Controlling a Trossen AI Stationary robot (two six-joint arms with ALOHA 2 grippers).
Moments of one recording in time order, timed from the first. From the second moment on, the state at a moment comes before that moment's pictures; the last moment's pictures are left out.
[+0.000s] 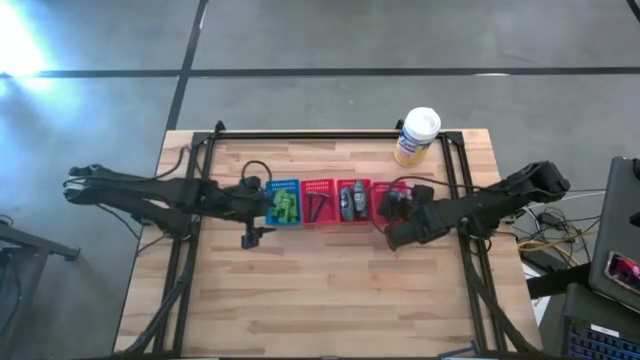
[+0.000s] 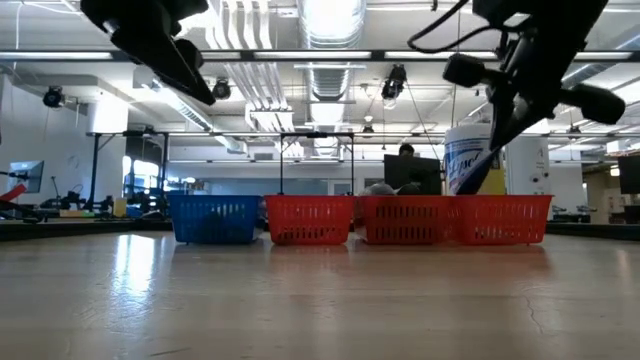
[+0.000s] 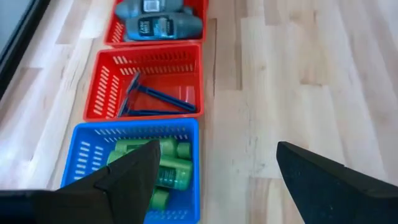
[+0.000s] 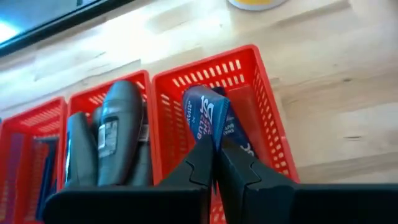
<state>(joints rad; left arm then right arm) -0.10 1.02 0.84 -0.57 -0.16 -0.07 0.27 1.41 0.95 -1.11 0.73 2.13</state>
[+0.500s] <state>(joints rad) -0.10 0.88 0.79 -0.72 -0.18 -0.19 0.22 1.41 0.89 -0.91 0.57 1.98</state>
